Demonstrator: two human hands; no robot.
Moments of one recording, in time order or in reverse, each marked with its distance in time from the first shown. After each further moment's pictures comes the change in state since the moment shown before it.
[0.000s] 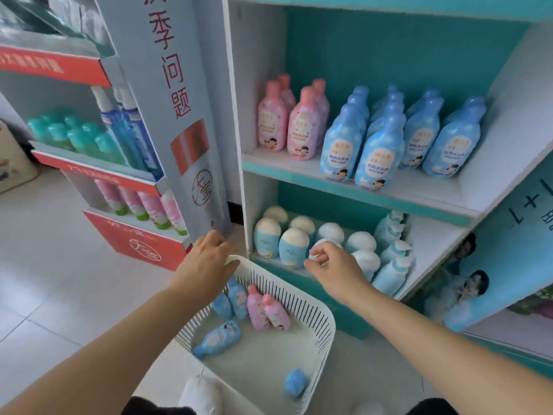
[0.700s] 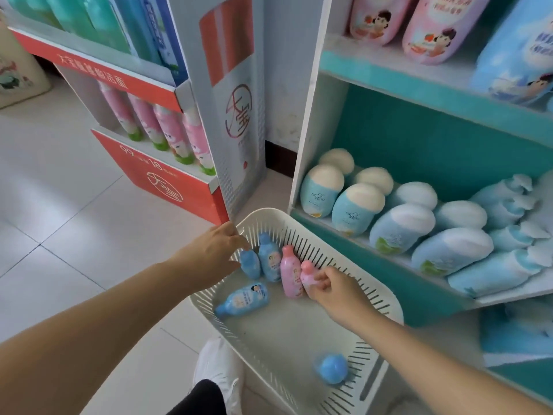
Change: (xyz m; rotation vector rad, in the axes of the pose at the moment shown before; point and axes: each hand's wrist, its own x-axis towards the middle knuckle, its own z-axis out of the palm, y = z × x) left_hand 0.015 -0.112 0.111 -0.026 -0.368 0.021; right_hand 0.051 0.076 0.168 -0.197 -0.331 0.110
